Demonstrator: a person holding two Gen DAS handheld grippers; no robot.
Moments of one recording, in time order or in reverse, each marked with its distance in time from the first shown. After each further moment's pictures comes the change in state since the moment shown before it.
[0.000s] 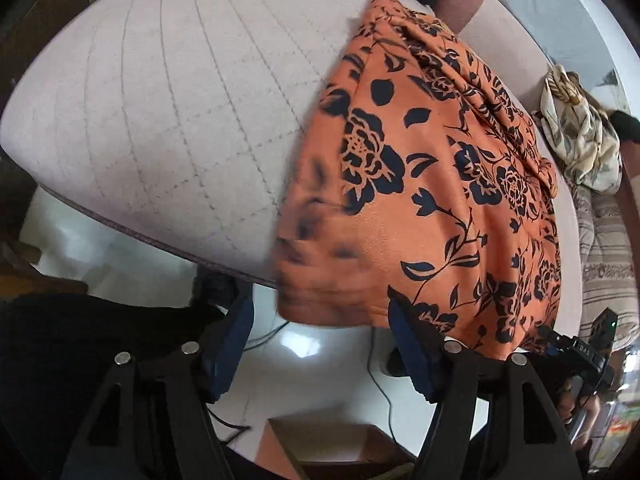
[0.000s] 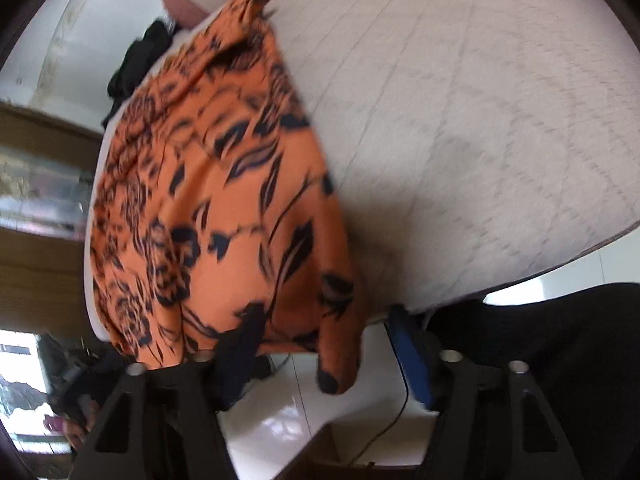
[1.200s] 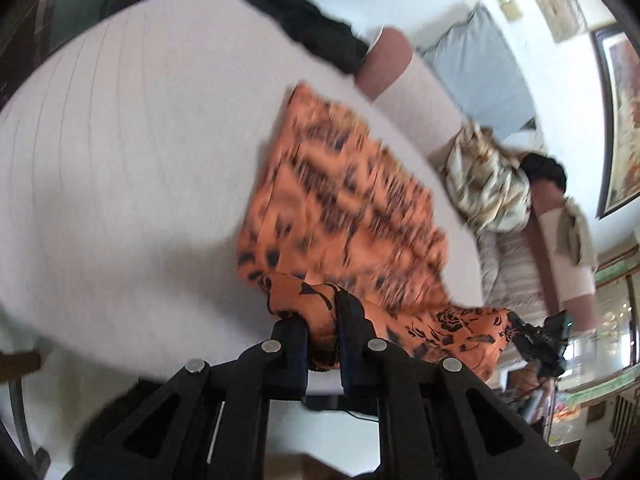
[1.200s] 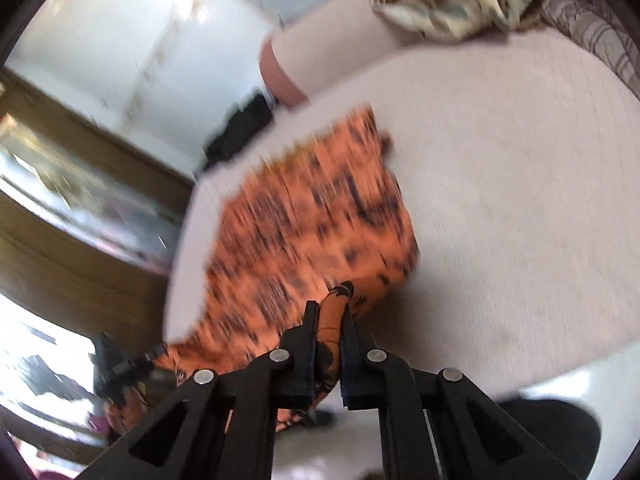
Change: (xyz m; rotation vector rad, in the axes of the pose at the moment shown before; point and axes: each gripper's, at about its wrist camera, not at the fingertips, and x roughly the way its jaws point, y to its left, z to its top) left arm -0.078 0.004 0.143 0.016 -0.104 -0.393; right arm -0.137 0.061 0.075 -0.087 -0.284 0.271
